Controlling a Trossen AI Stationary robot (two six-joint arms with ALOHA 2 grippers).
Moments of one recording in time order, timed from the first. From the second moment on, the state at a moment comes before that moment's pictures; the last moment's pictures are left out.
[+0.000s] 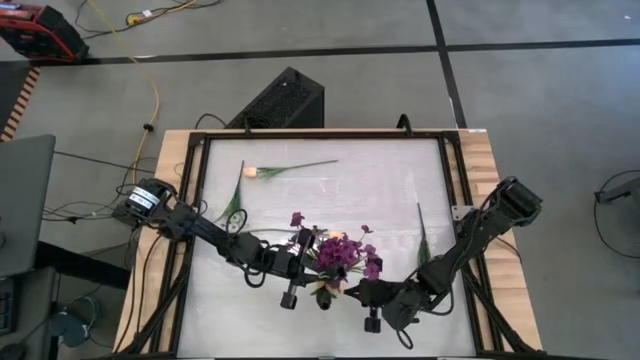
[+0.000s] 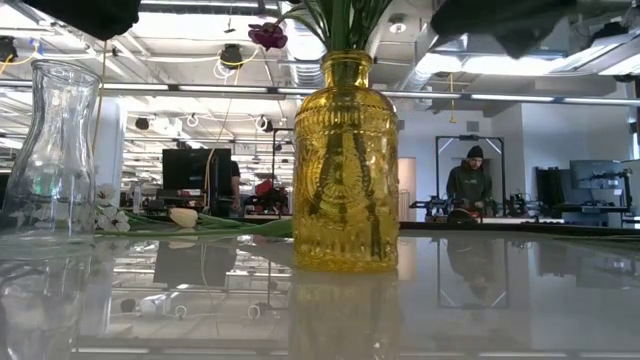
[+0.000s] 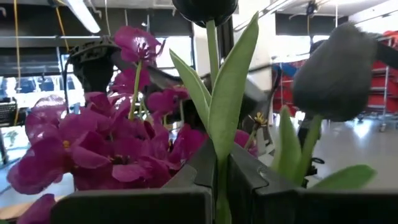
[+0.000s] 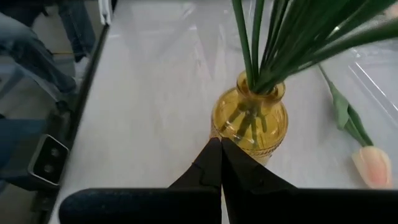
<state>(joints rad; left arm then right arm) -0.39 1.75 0.81 1.26 -0.12 0.12 0.71 1.68 1.06 -0.08 0.65 0.52</state>
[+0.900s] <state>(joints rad) -0.39 1.75 0.81 1.21 -0.20 0.07 0.62 1.43 1.24 0.21 0.59 -0.21</state>
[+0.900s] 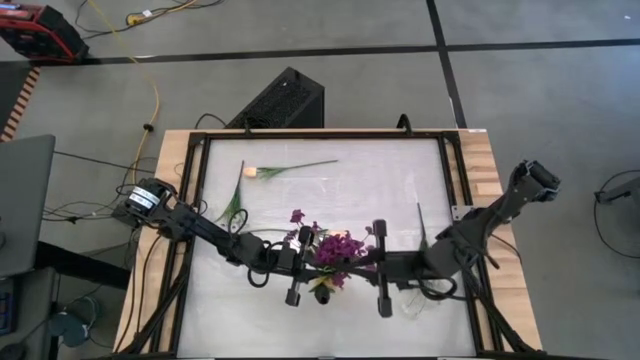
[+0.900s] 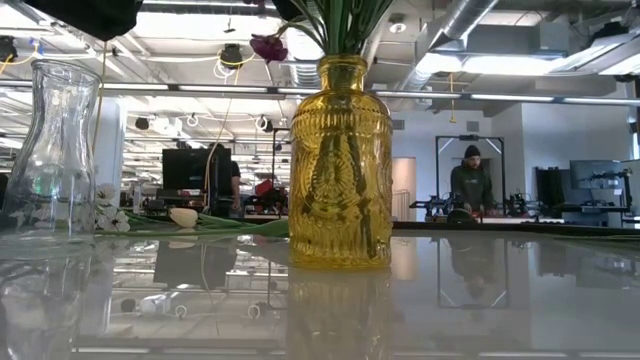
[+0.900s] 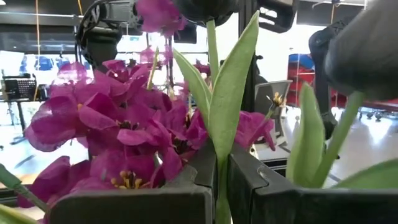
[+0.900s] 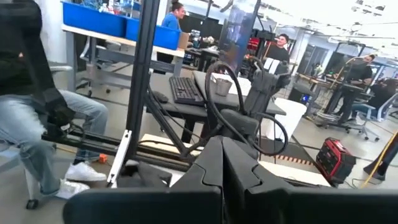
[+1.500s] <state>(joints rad) -0.39 1.75 0.81 1.20 -0.22 0.07 0.62 1.43 1.24 0.16 0.61 -0.18</state>
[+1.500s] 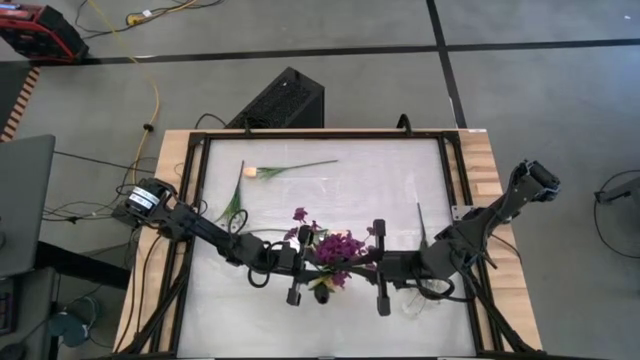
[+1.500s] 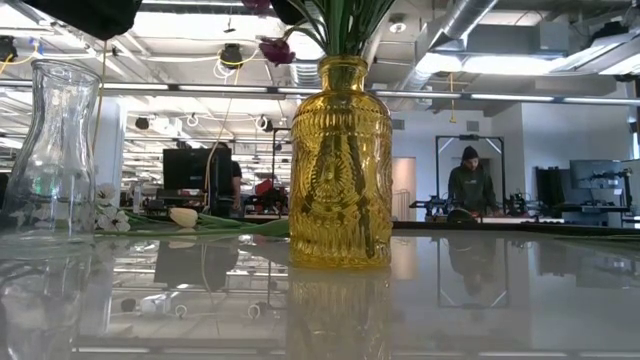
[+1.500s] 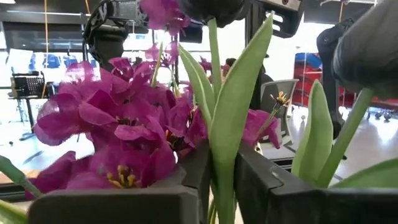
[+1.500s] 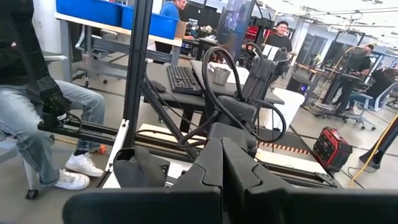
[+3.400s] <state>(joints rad) -0.44 0.86 0.82 -0.29 -0.51 -0.21 0.61 1.43 1.24 0.11 0.61 -0.18</state>
